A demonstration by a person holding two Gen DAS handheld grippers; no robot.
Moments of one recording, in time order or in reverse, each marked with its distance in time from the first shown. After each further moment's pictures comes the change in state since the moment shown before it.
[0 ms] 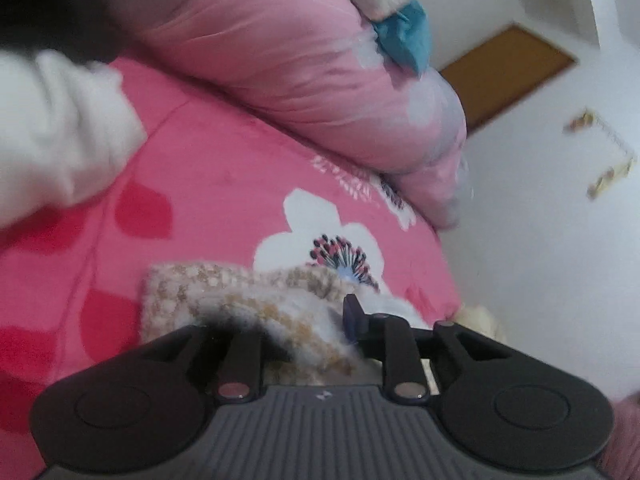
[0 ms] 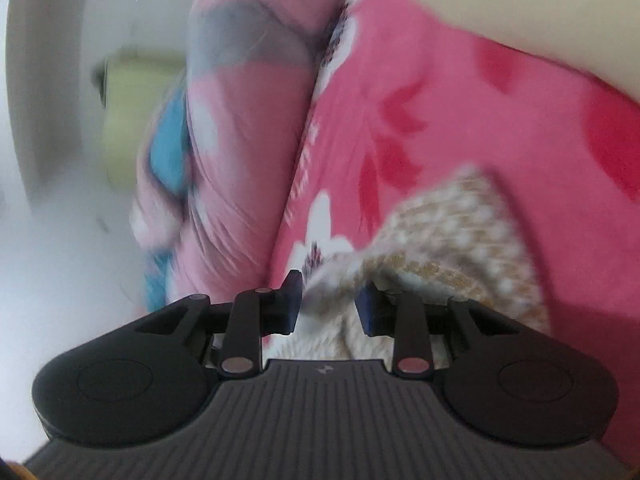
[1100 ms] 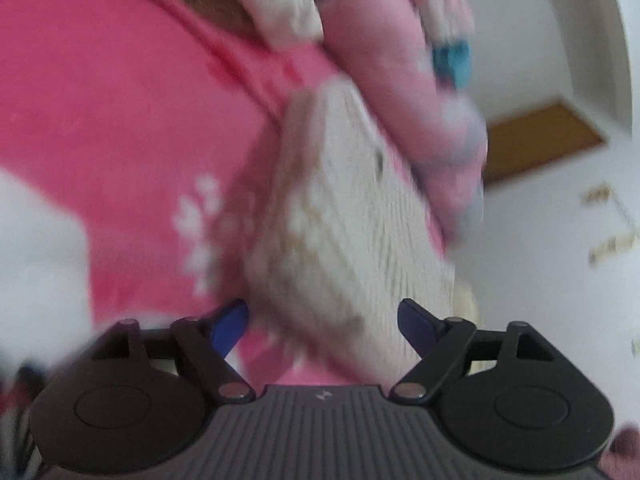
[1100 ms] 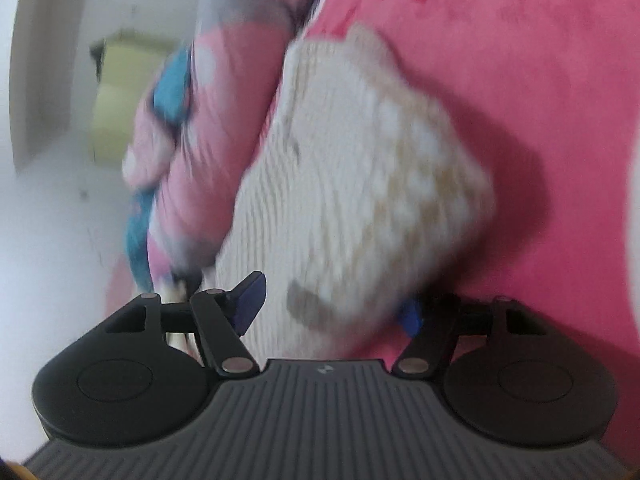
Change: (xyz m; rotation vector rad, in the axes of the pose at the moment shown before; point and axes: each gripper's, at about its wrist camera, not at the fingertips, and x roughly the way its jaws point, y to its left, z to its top) left arm -0.132 0.019 -0.191 -0.321 -0.171 0.086; right arm -0.126 -0.016 -0.159 -0.094 -0.039 -0.141
